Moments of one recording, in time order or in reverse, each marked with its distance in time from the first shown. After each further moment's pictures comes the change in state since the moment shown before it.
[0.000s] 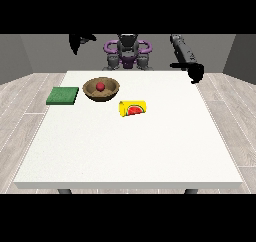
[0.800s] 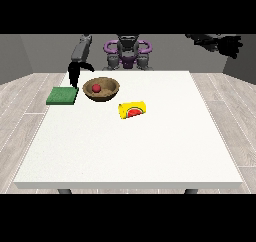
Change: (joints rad) left arm -0.237 0.353 0.030 -0.064 0.053 -0.132 0.317; right arm -0.094 0.020 -0.091 0.558 -0.024 0.098 -0.315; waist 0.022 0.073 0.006
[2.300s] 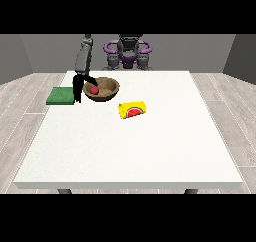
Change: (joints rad) left arm -0.189 0.115 -0.007 -0.139 0.115 -0.040 0.247; right arm -0.119 -0.003 -0.080 0.361 0.032 -0.051 -0.195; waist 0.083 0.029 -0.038
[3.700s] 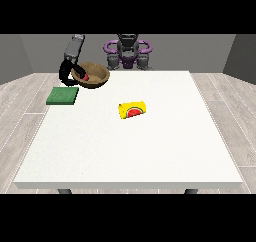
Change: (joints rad) left arm 0.095 0.139 0.094 0.252 0.016 -0.108 -0.095; right arm -0.098 -0.180 0.135 -0.173 0.253 -0.178 0.593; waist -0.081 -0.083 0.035
